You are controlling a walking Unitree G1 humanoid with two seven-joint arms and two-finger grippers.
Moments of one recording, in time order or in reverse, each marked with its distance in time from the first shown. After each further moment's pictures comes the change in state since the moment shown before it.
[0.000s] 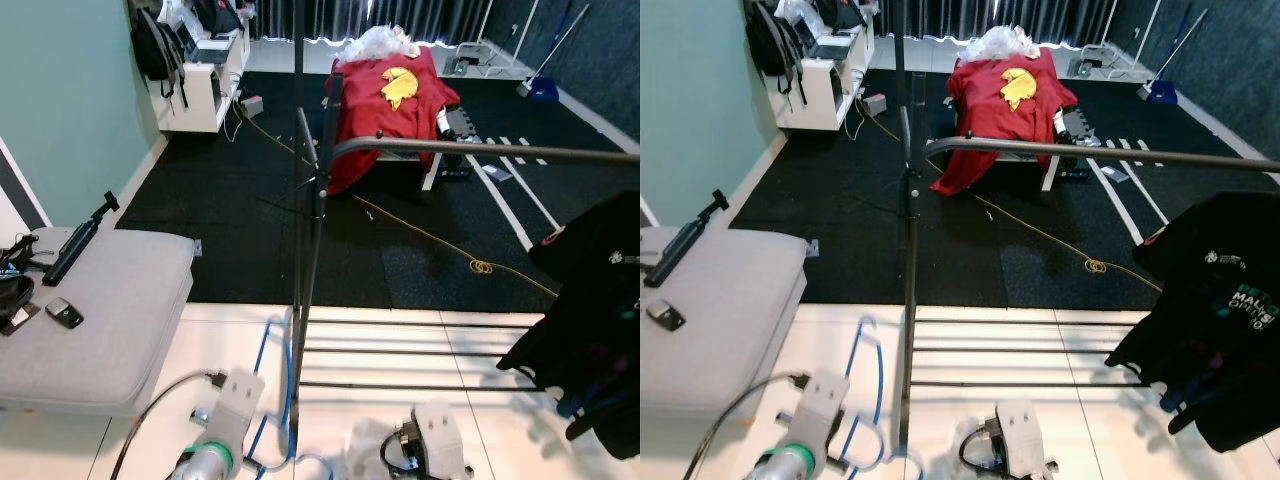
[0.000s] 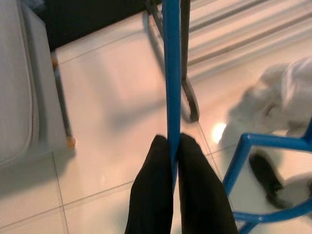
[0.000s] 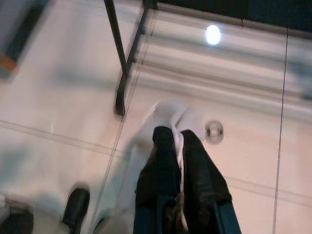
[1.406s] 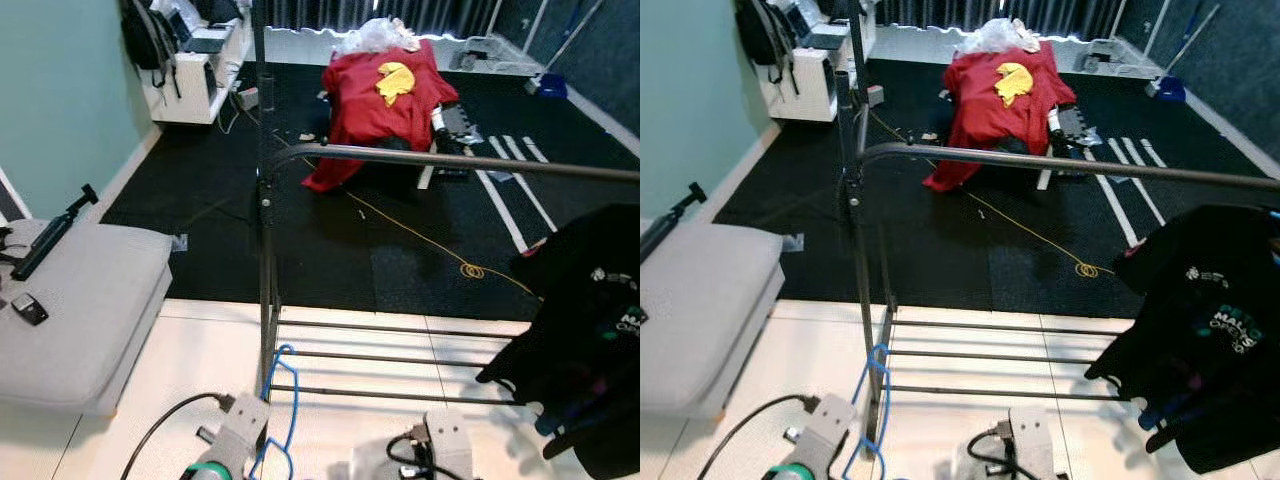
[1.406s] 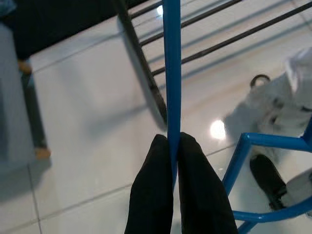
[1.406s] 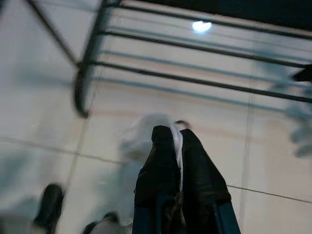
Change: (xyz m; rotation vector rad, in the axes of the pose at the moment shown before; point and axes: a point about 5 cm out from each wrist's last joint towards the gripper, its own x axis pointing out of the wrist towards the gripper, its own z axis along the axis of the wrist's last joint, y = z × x) left arm 0.006 -0.005 -0.023 0.046 -0.047 -0.054; right arm 0.007 0.003 -0.003 0.059 -0.027 -0.046
